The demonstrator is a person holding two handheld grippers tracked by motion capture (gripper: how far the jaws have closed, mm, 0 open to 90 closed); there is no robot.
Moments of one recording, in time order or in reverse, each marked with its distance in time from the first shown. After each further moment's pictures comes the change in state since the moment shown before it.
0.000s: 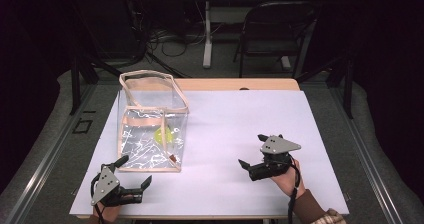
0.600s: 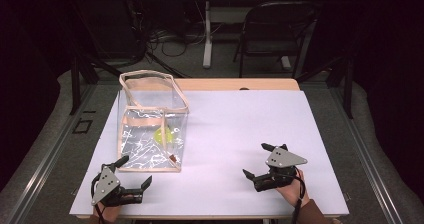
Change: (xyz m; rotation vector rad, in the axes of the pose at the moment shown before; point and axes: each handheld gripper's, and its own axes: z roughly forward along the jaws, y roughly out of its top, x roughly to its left) left arm -0.001 0.000 0.001 0.003 -0.003 0.000; right arm 0.009 -0.028 -0.011 -0.037 0.008 -0.027
